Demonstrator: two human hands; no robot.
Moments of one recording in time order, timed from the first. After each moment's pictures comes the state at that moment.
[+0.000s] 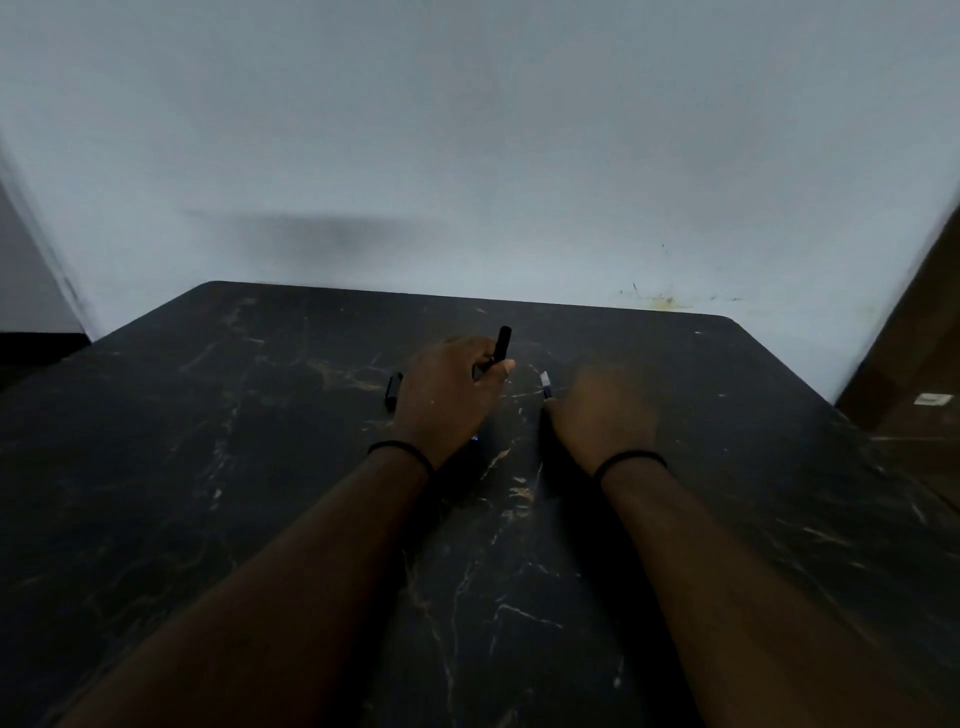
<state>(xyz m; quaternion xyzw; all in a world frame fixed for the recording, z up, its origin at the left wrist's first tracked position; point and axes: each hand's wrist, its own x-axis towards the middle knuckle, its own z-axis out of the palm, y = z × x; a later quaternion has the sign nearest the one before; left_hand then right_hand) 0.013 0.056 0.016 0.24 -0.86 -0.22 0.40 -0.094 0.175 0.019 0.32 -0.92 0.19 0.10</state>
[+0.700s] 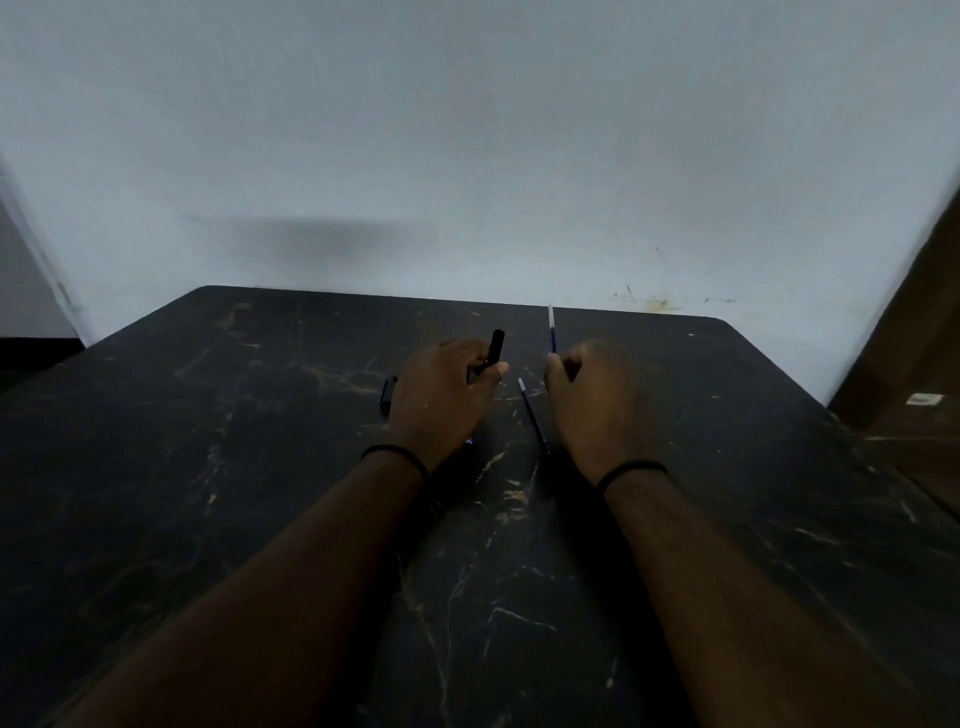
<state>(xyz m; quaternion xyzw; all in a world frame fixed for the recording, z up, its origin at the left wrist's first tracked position) 0.010 0.051 0.014 0.25 -0.86 -0.21 0.39 -0.094 0.171 0.024 0.31 -0.87 0.37 0.12</state>
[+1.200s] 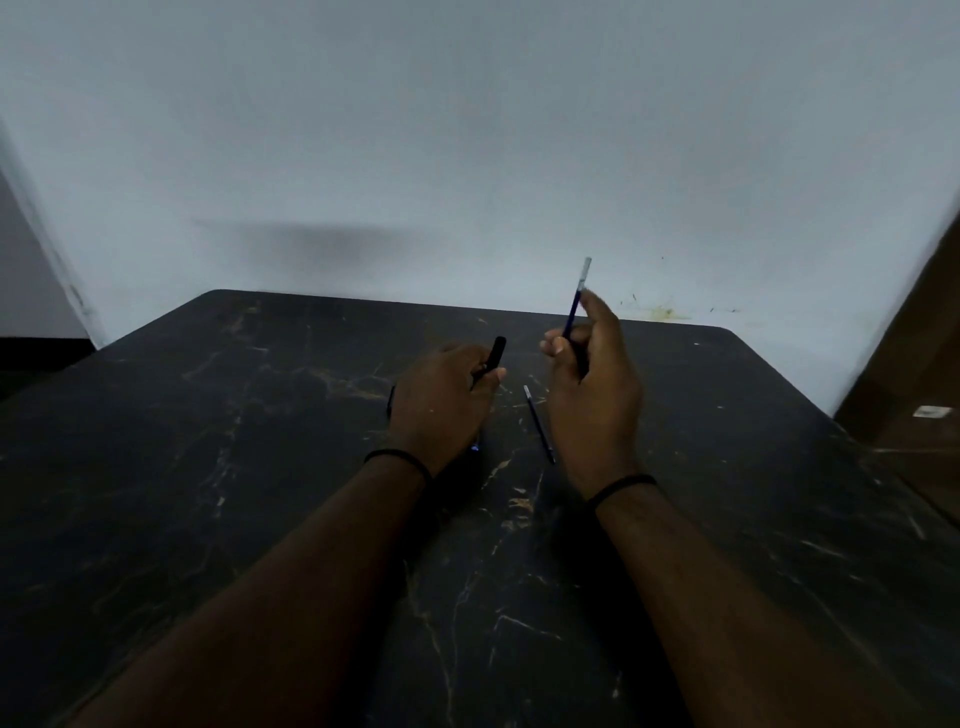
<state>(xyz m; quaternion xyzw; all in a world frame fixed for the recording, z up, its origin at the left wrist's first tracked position) 0.012 0.045 0.013 0.26 -0.87 -0.16 0.38 -0.080 0.160 0.020 0.38 -0.64 0.65 0.16</state>
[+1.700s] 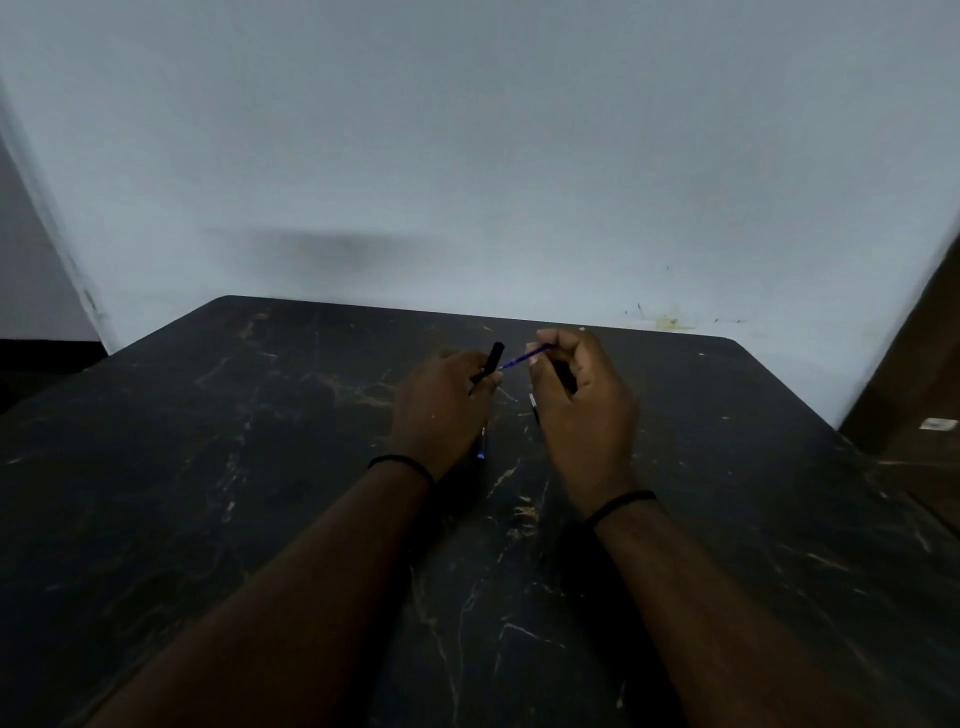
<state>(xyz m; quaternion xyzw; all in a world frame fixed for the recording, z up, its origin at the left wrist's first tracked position) 0.015 0.042 0.015 0.26 -0.86 -0.16 0.41 -0.073 0.158 0.016 0.41 -0.62 0.66 0.13</state>
